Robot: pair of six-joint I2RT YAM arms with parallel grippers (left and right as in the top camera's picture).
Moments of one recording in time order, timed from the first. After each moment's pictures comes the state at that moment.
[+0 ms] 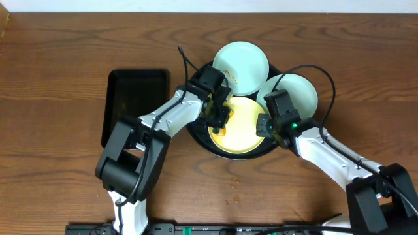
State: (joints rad) left arm -0.50 1.99 1.26 -0.60 0.33 -0.14; right arm 0.42 1.60 0.81 -0.30 0.05 0.51
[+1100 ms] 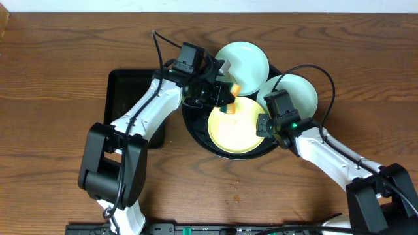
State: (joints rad) left arm -0.37 1.90 1.35 -0.55 0.72 -0.17; right arm 0.42 1.60 0.81 -0.30 0.05 0.50
